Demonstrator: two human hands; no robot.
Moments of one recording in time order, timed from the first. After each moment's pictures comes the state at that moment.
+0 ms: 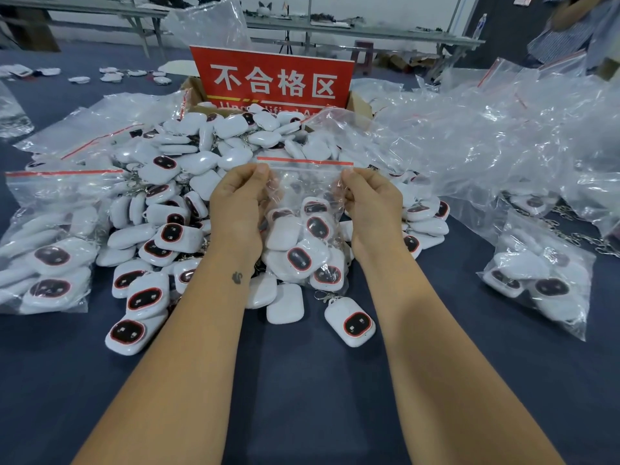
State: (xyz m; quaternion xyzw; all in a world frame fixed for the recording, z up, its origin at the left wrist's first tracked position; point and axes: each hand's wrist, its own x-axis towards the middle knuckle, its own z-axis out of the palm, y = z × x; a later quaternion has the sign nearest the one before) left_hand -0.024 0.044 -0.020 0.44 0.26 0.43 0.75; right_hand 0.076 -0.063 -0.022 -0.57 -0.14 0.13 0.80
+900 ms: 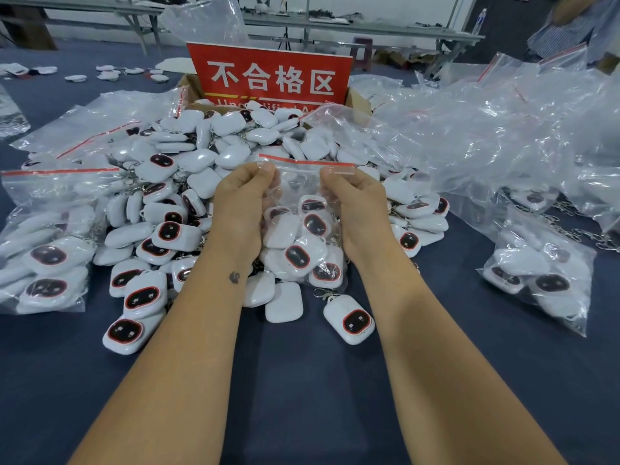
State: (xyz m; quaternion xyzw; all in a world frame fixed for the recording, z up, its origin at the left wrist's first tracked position) left_hand -0.023 0.048 -0.022 0.49 0.24 0.39 0.74; right_hand 0.066 -0.062 -0.018 -0.56 -0.19 0.20 0.78
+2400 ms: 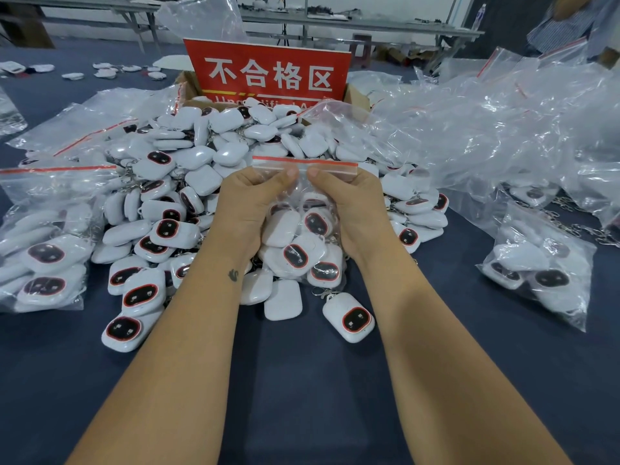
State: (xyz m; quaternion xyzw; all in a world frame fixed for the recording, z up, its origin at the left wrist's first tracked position) left_hand -0.025 0.044 -0.025 0.55 0.15 0.36 0.74; right_hand 0.059 -0.061 -0.017 -0.54 -0.23 0.21 0.78
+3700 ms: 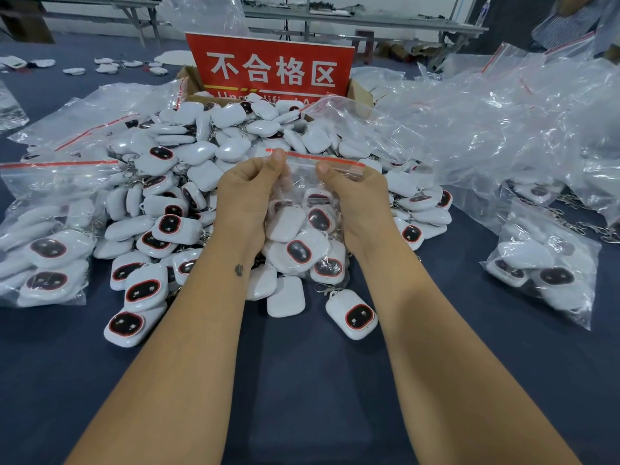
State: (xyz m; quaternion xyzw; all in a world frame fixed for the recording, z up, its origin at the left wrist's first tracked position) left_hand -0.022 0.045 -0.028 0.55 0.21 0.39 0.71; right_hand 0.065 -0.059 -0.019 -0.57 -0.18 0.20 0.77
